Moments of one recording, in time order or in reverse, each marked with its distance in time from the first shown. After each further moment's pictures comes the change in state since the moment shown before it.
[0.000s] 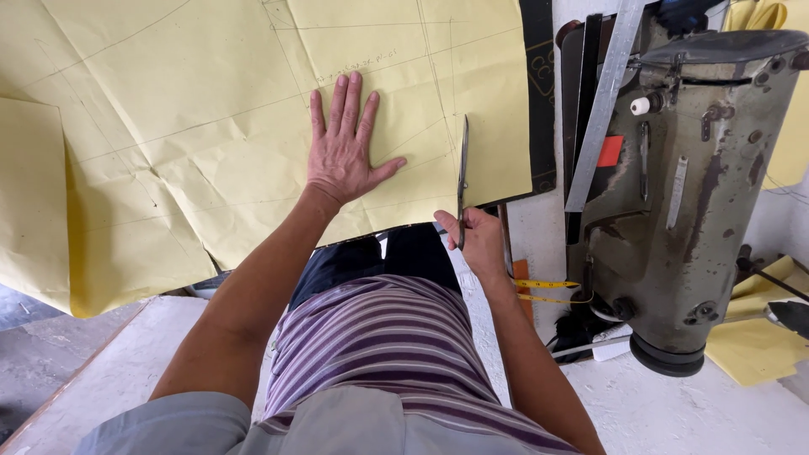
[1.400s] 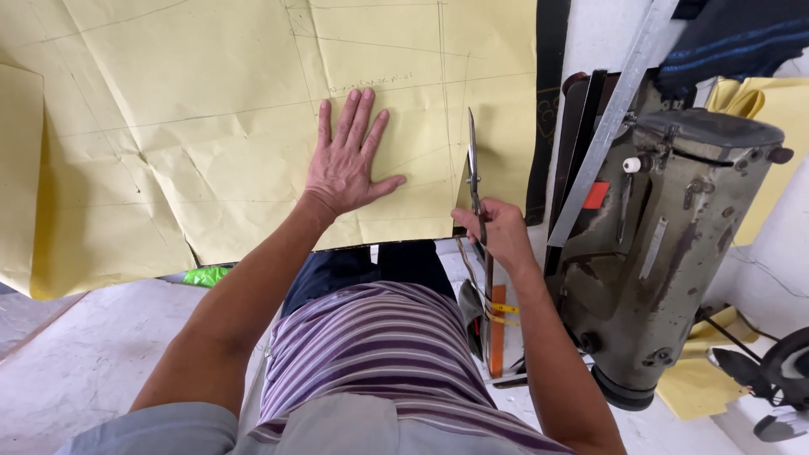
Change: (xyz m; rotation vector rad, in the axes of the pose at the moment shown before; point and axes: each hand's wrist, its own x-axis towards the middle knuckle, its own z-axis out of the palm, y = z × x) left_hand 0.006 -0.001 0.018 -0.150 0.017 -0.071; right_hand 0.057 -0.037 -0.054 -0.077 -0.196 -0.052
